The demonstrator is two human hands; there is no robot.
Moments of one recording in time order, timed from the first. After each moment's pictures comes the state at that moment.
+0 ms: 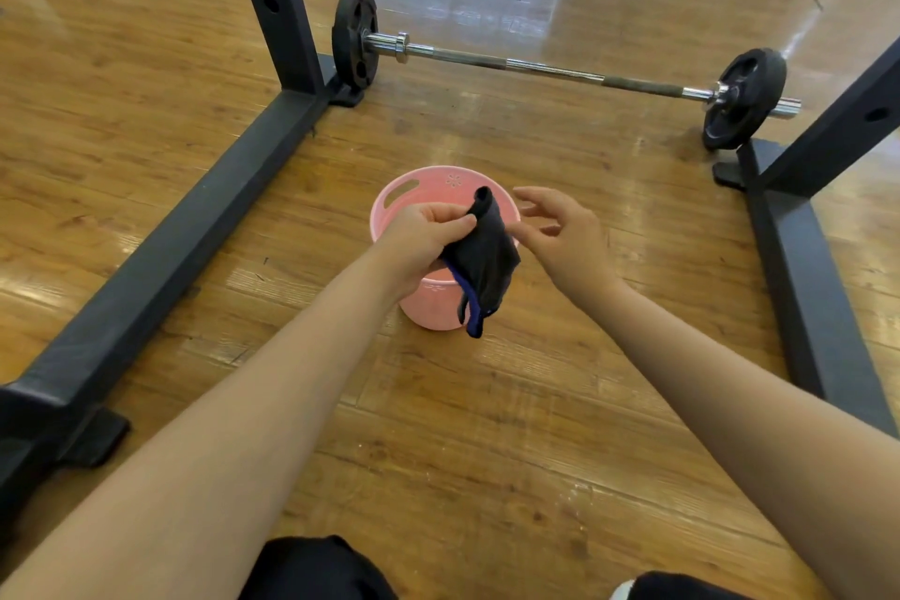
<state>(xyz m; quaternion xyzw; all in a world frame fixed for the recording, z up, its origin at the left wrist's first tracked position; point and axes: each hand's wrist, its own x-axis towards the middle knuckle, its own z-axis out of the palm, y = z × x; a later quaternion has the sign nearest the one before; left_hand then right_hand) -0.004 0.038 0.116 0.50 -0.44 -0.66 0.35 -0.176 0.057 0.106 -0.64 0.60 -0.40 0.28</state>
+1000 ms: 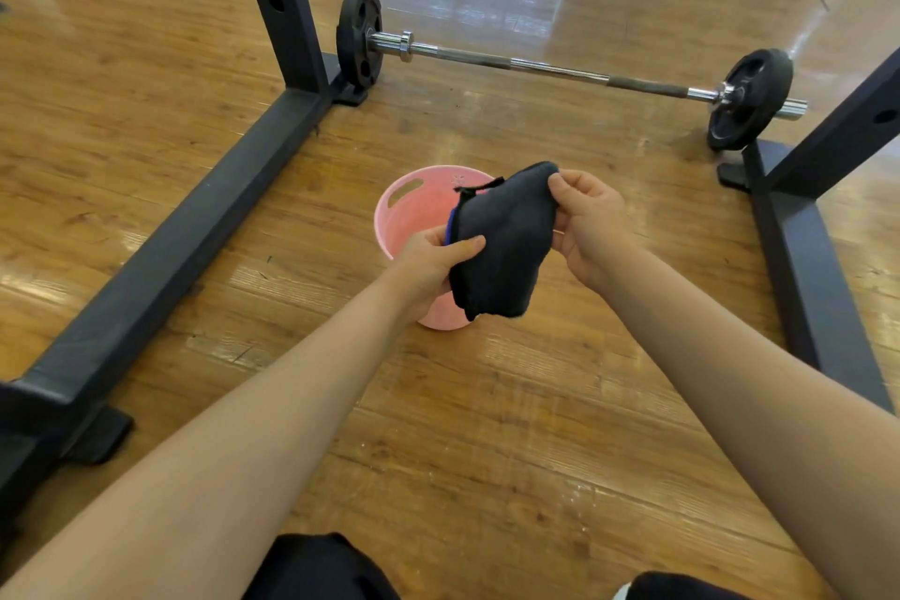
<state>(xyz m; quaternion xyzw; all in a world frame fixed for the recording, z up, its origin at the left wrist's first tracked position) -0.005 0.047 0.085 0.43 -0.40 -0.71 0.38 -0.177 0.039 0.124 -0.32 0.54 -0.54 0.56</state>
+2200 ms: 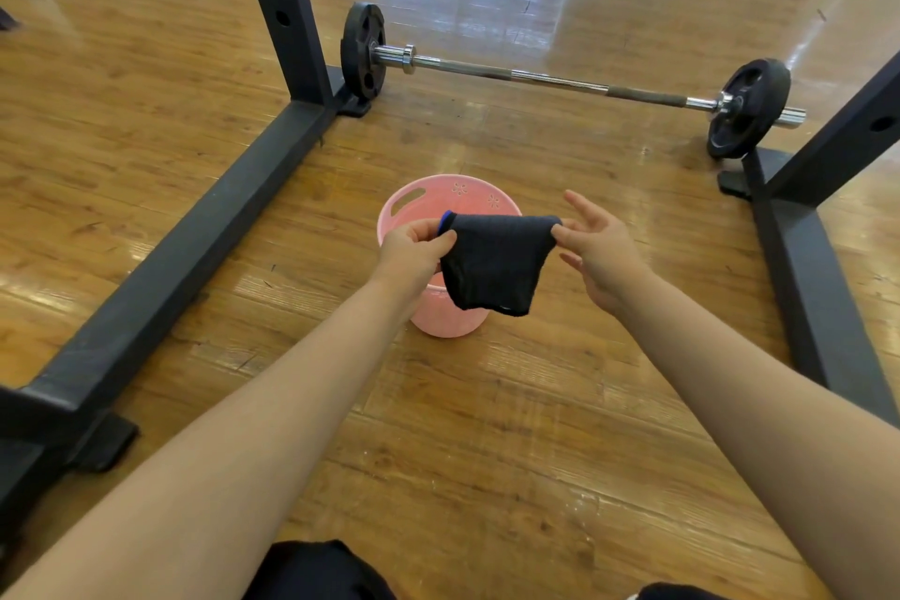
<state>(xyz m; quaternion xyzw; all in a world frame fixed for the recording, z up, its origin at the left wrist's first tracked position) 0.000 0.038 0.086 0.55 -0.38 -0.60 0.44 -0.201 0.046 0.098 -0.38 0.60 -0.47 0.52</state>
